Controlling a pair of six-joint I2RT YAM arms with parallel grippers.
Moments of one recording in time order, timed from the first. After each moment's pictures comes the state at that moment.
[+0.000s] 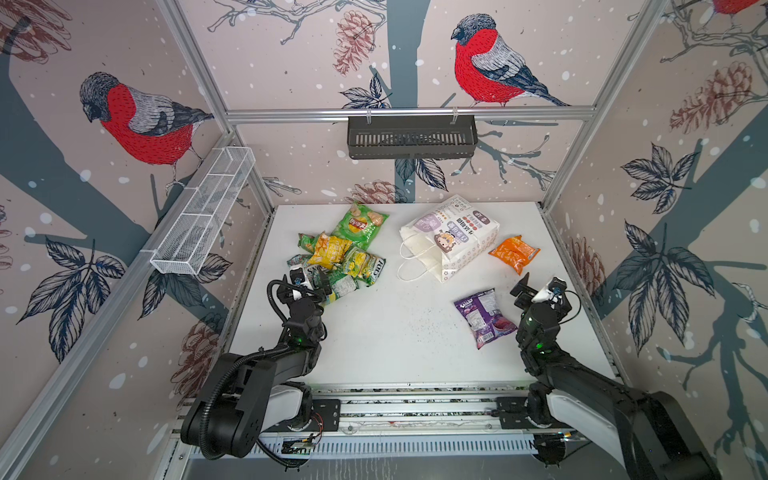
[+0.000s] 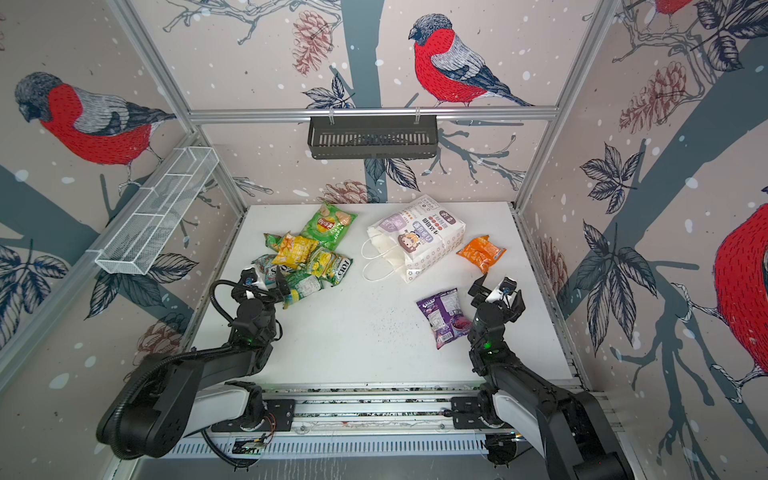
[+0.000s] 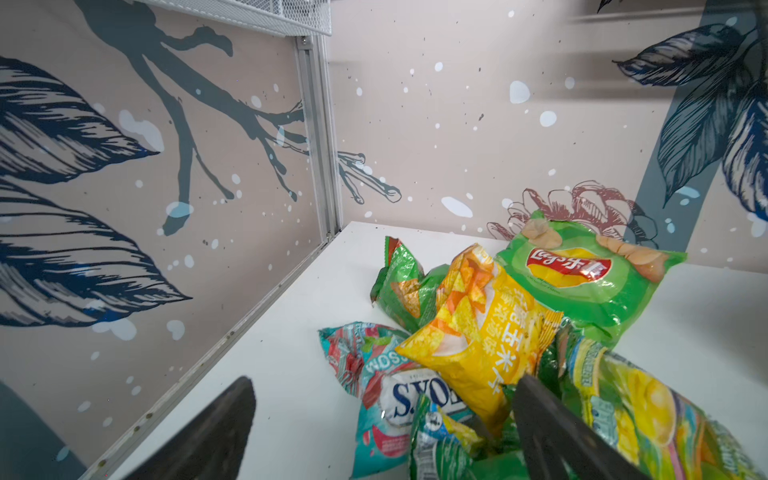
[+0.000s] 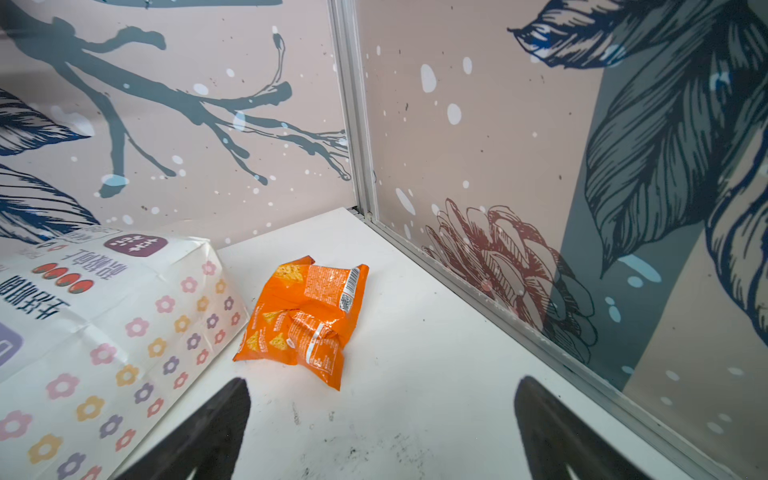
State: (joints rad) left arm -0.20 1.25 0.10 1.14 -0.53 0.02; right arm 0.25 1.03 0.08 0.86 0.75 0.16
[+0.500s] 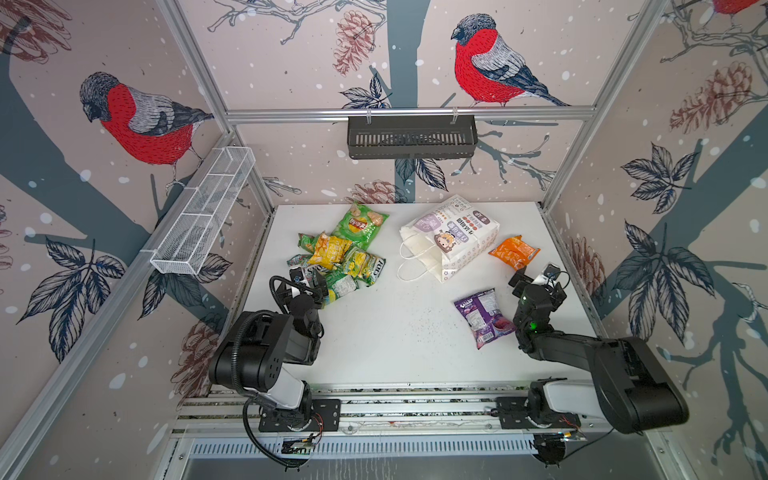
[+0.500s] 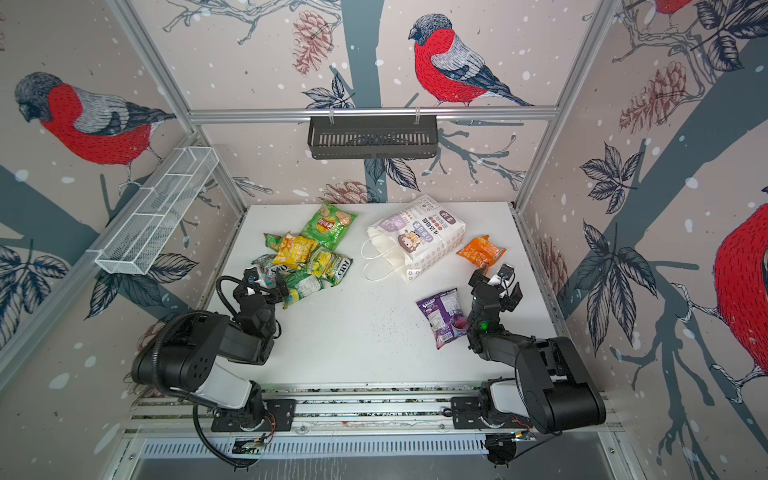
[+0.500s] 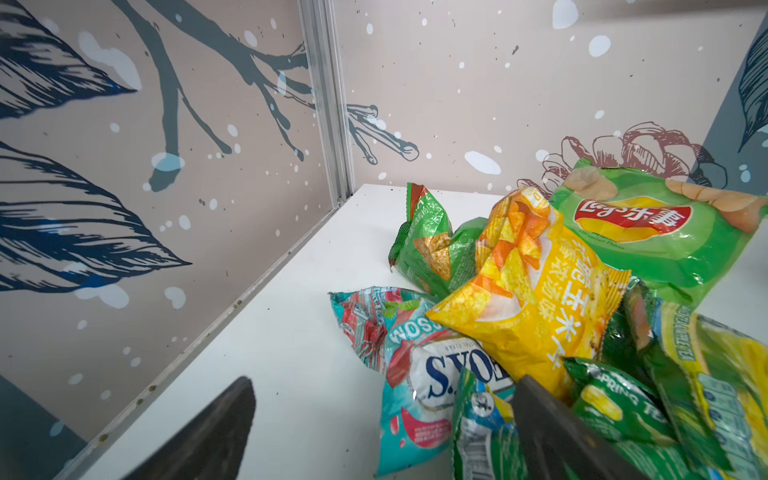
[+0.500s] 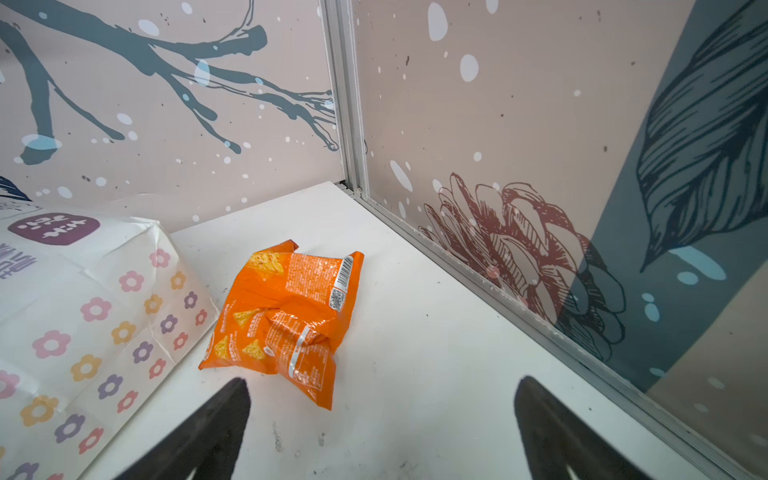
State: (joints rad) left arm -0.09 1.56 0.17 1.30 -0.41 0.00; right arm 0.15 1.31 0.20 0.94 0.67 0.18
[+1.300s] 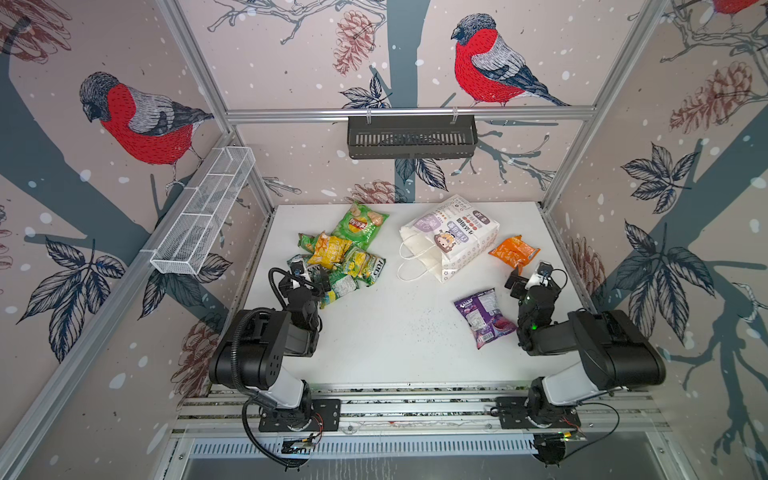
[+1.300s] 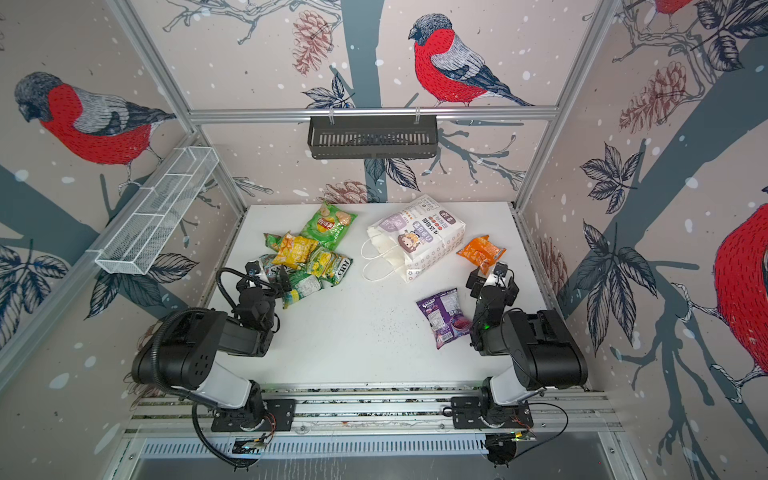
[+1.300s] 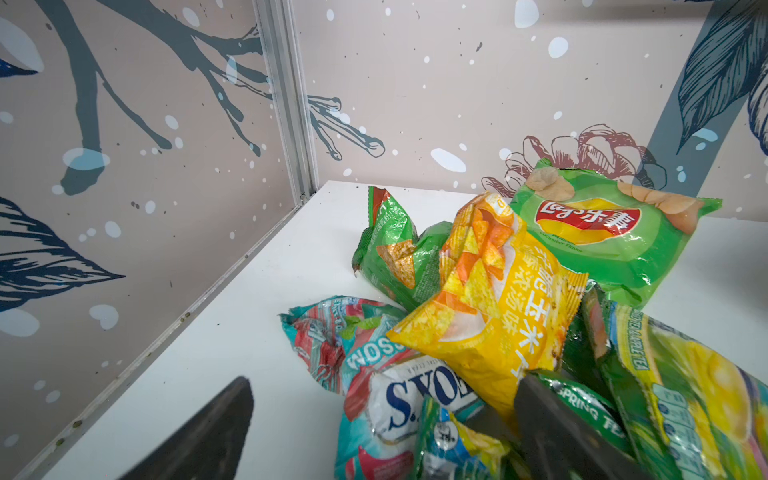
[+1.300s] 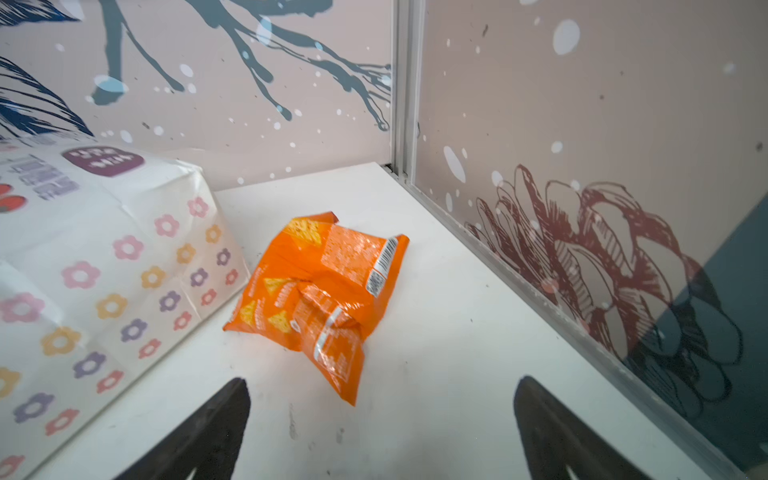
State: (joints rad) left arm -0.07 1.56 0.22 1.23 -0.29 -0.03; right arm 0.06 1.53 0.18 1.17 0.41 0.08
